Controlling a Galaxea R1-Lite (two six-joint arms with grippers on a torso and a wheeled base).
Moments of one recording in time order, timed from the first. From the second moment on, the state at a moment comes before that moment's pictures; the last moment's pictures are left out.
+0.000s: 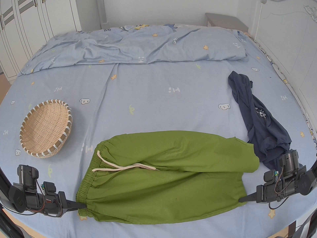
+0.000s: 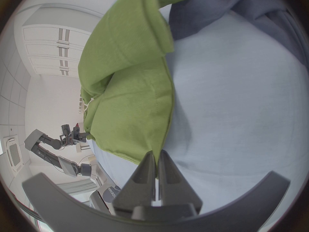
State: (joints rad) left arm 0.21 1.77 -0.11 -0.62 -0.79 -0.37; right arm 0.08 1.81 -0.25 -0.49 0.65 0.25
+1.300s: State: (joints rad) left arm 0.29 1.65 -0.20 0.02 -0.72 0.11; right arm 0.12 1.64 -0.02 -0.37 0.51 0.20
